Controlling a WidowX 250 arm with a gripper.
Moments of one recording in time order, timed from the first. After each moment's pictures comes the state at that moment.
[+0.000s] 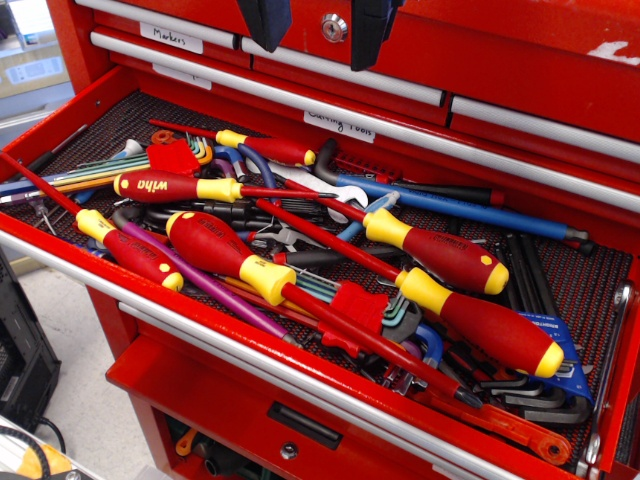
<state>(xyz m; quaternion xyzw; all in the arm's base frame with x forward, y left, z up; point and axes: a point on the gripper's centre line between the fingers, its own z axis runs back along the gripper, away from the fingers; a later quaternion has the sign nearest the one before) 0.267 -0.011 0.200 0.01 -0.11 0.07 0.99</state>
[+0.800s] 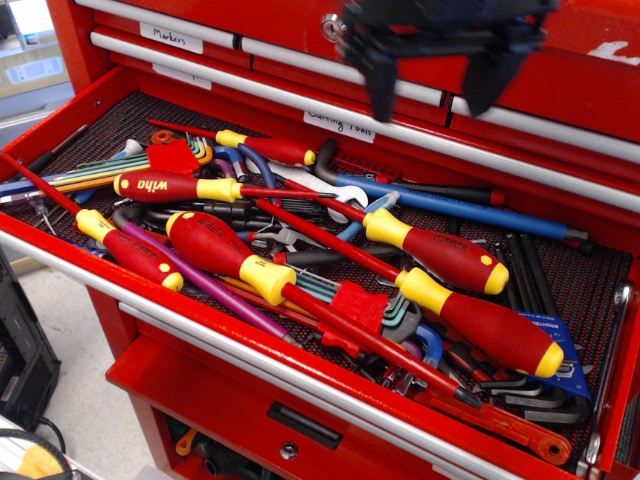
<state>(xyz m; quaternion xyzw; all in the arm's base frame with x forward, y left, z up) 0.298 -0.072 0.159 0.02 -0.16 0.35 0.92</state>
